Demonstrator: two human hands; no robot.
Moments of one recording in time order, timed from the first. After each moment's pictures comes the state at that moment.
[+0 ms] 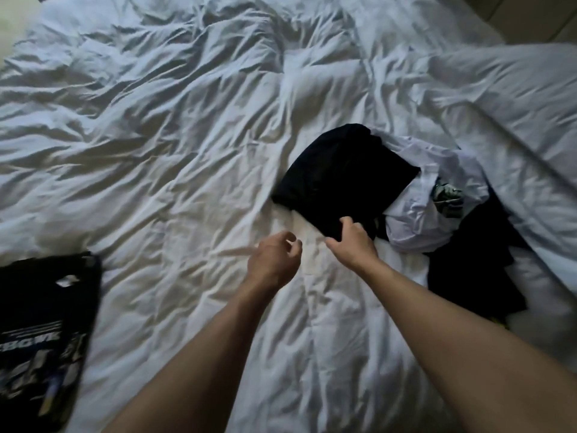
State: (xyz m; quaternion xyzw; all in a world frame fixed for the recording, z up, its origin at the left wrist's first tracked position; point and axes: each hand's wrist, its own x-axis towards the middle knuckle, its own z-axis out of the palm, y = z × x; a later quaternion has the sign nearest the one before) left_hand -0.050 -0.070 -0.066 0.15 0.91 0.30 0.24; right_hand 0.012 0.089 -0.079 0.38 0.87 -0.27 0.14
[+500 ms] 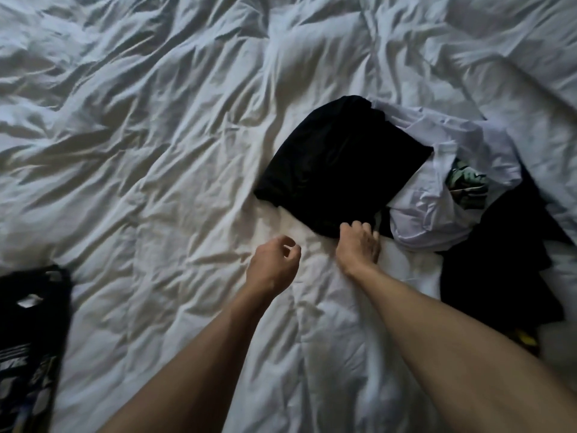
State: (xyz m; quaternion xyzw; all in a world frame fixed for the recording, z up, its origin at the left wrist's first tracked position) left_hand -0.058 -0.021 -0.122 0.11 0.91 0.29 0.29; right_hand 0.003 0.137 -0.175 0.37 0.92 -0.10 0.13
